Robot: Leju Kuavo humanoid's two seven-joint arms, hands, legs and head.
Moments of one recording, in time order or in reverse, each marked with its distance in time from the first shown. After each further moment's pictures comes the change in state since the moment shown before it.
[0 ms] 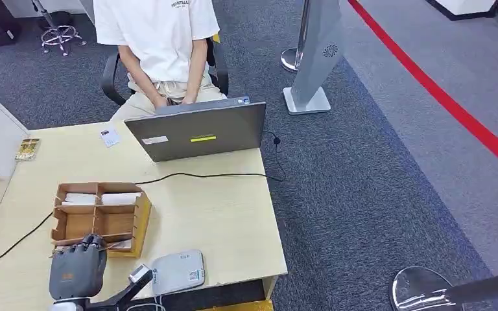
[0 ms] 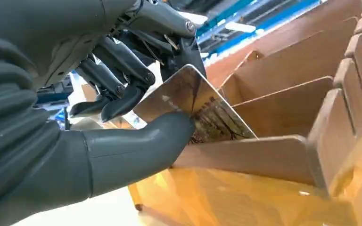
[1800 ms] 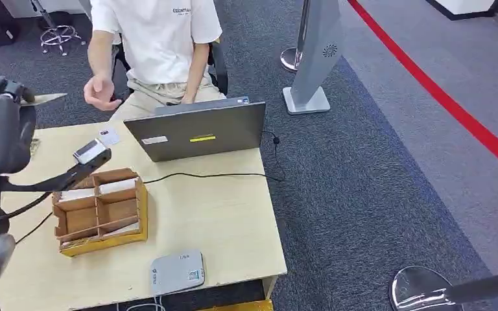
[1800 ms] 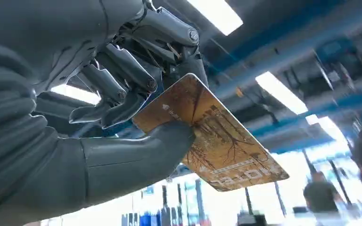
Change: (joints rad) left arm -0.680 0.294 -0.239 -0.571 0.066 -0.556 0.174; right arm 0.004 0.039 -0.031 -0.111 0.064 0.073 0.013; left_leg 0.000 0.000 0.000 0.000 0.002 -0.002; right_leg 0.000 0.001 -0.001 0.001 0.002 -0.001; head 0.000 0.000
